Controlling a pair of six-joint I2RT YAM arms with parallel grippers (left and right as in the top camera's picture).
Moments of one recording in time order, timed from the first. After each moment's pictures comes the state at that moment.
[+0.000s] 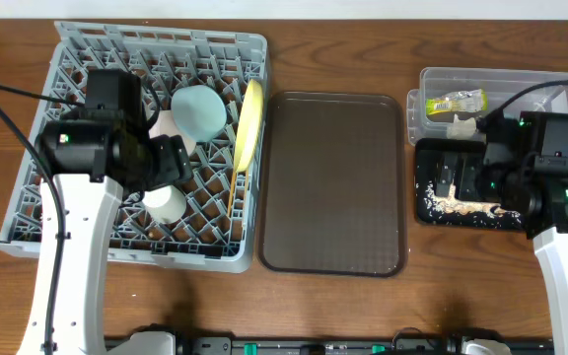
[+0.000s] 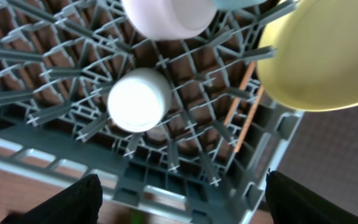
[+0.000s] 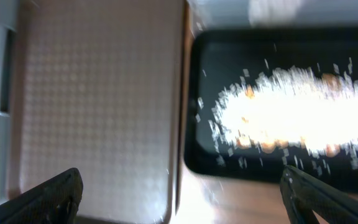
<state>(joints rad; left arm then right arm) -0.02 1.38 1.46 -1.37 -0.01 -0.33 -0.06 1.19 1.14 -1.02 -0.21 0.07</state>
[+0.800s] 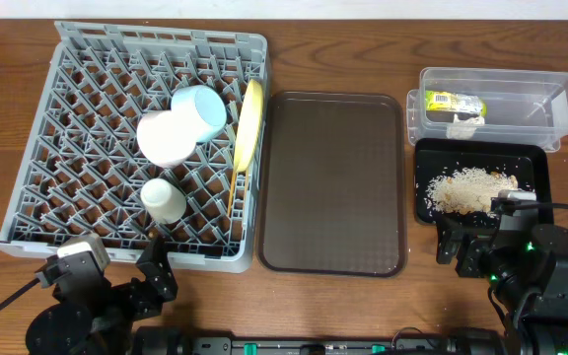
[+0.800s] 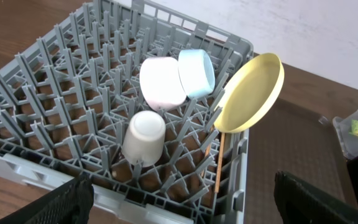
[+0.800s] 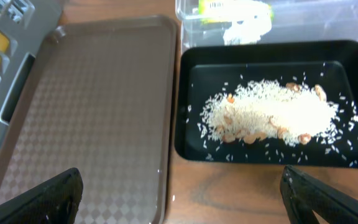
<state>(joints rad) -0.02 0.33 0.98 -1.14 -0.04 -0.34 -0.06 0.53 0.74 -0.92 -0.16 0.10</state>
